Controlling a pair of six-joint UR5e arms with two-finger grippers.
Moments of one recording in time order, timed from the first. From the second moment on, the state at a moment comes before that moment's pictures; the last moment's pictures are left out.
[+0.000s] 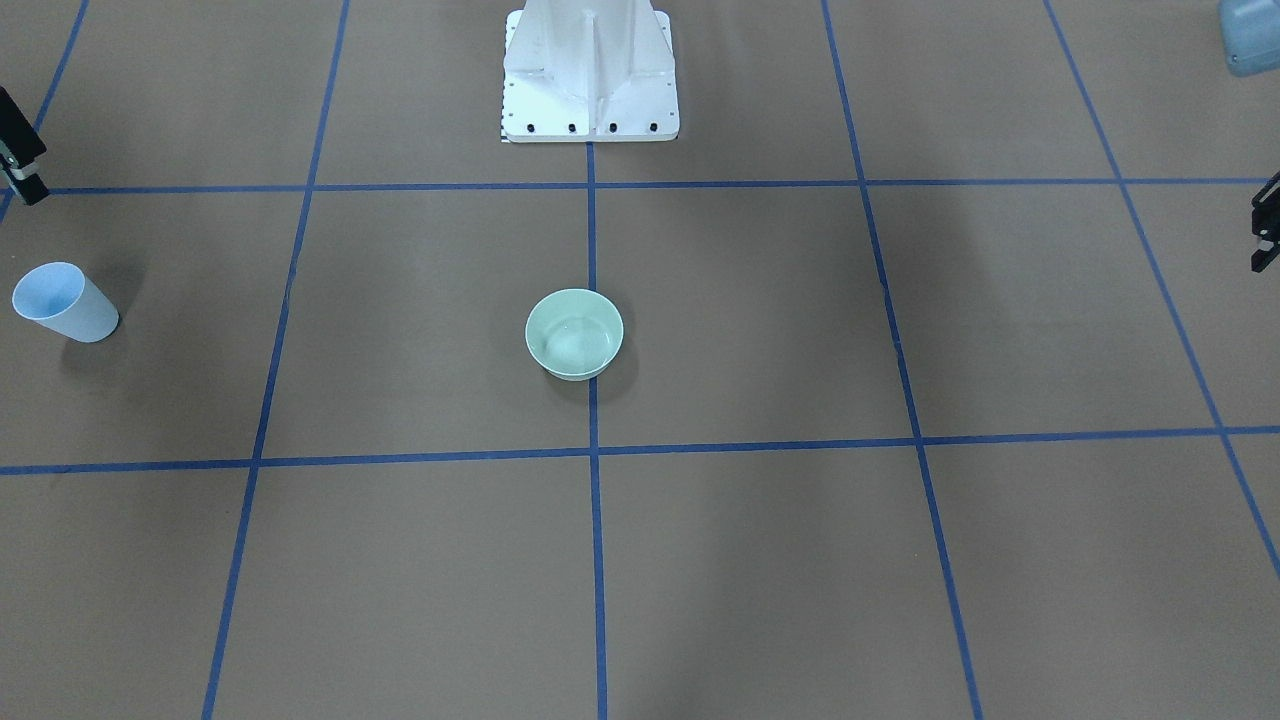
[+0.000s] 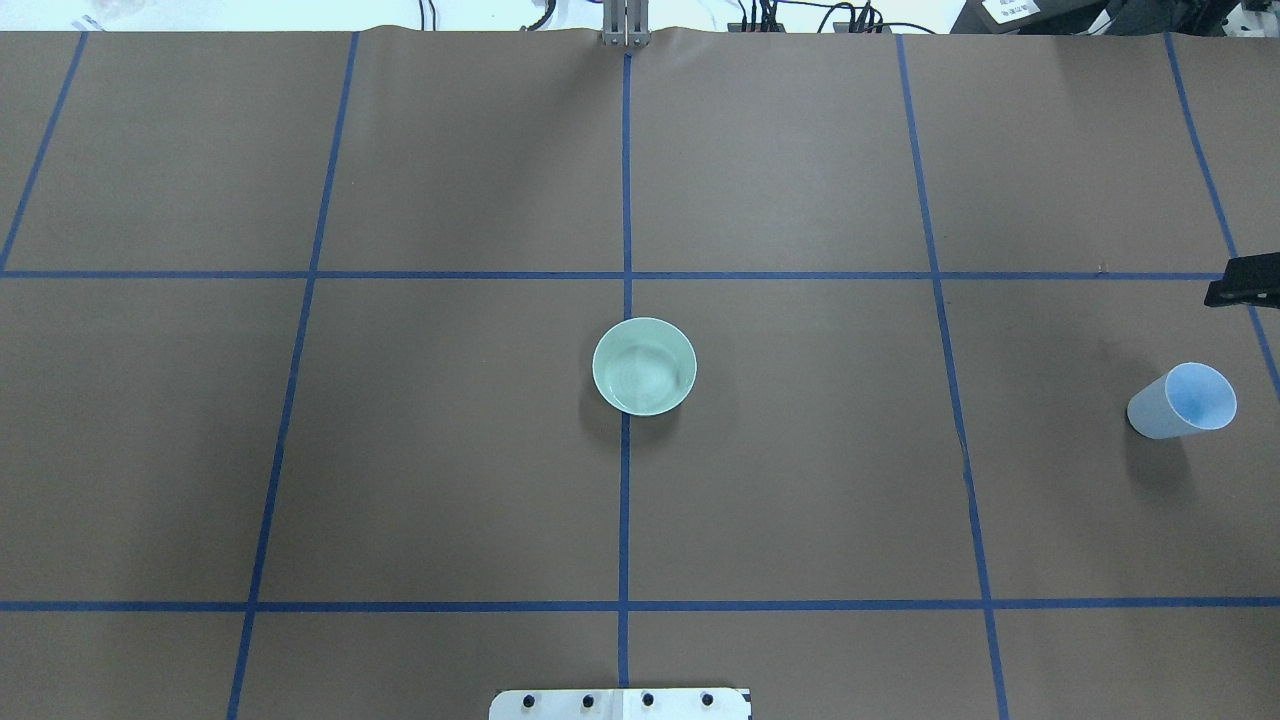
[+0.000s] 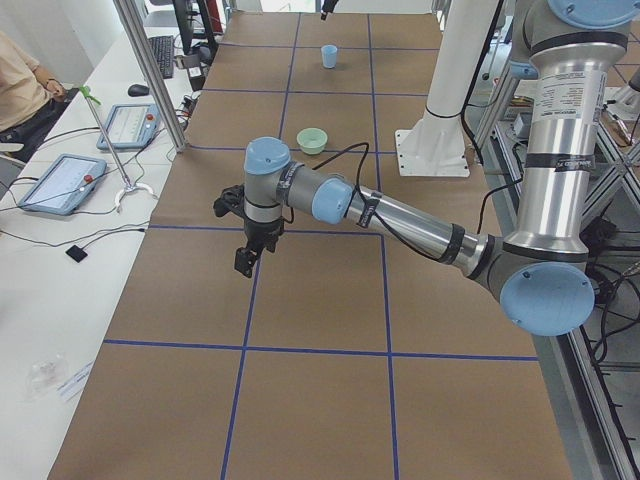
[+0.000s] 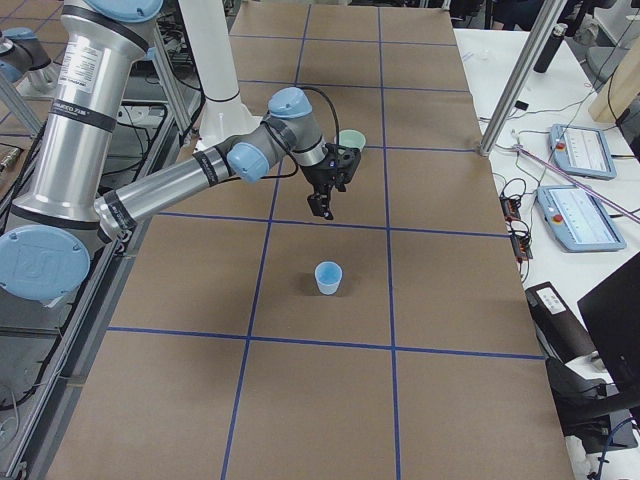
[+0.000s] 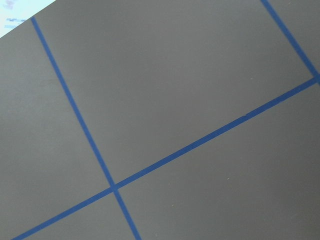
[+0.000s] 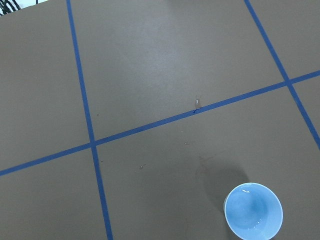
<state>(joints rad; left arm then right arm) -1.40 -1.61 -1.89 -1.57 -2.18 0.12 1.01 -1.87 2.34 -1.31 1.90 1.21</state>
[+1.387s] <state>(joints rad) -1.46 -1.54 -1.87 -1.57 -2.17 0.11 0.24 -1.89 2.17 -1.69 0.93 2.15</state>
